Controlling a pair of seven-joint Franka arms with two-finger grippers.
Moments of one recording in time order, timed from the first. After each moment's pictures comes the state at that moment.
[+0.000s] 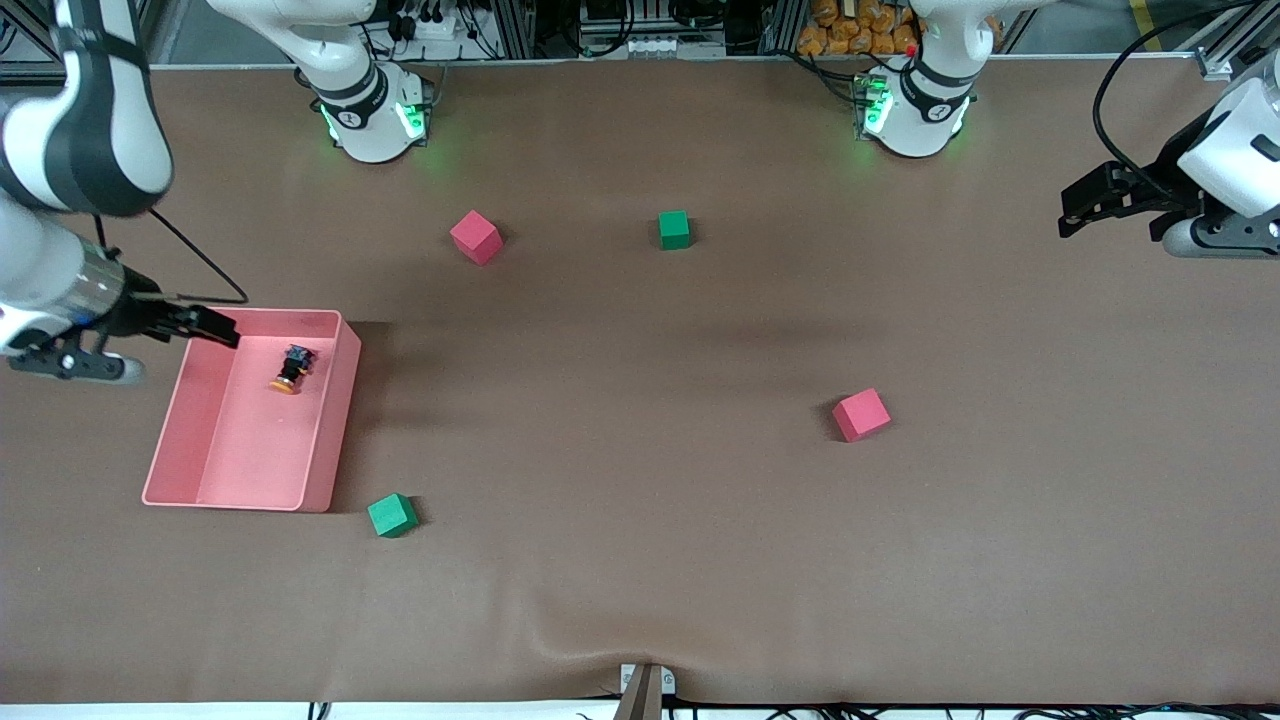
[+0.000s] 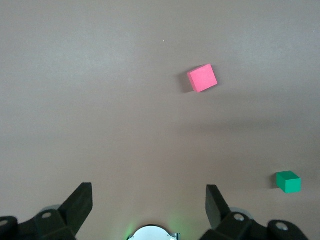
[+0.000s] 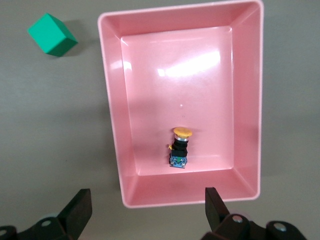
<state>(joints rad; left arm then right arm) 0.14 -0.03 -0.24 -1.57 -0.03 1.45 -0.05 -0.07 0.10 -0.01 -1.94 0.02 1.95 0.03</state>
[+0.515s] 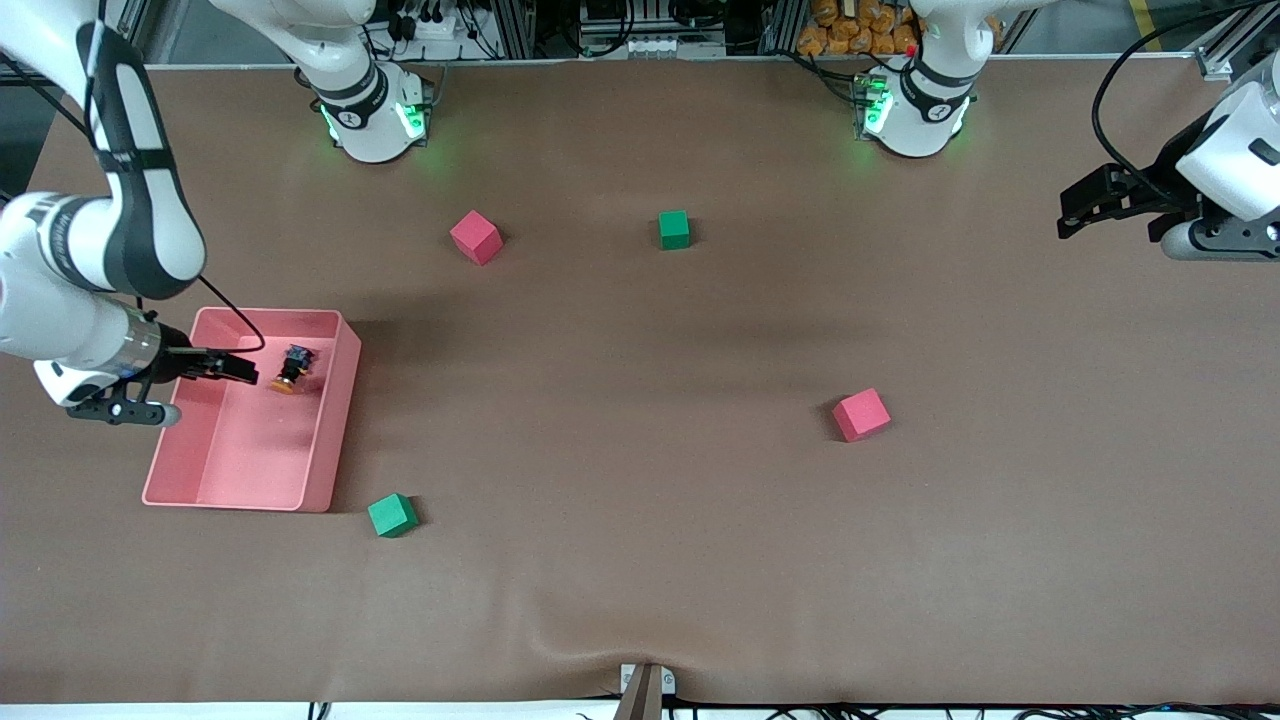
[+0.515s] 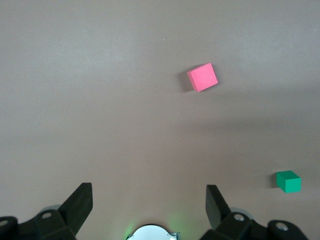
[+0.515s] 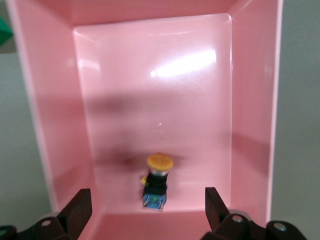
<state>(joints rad) 0.14 -0.03 -0.24 -1.57 -0.03 1.45 -0.06 -0.15 0.26 -0.01 -2.05 0.02 2.24 -0.07</state>
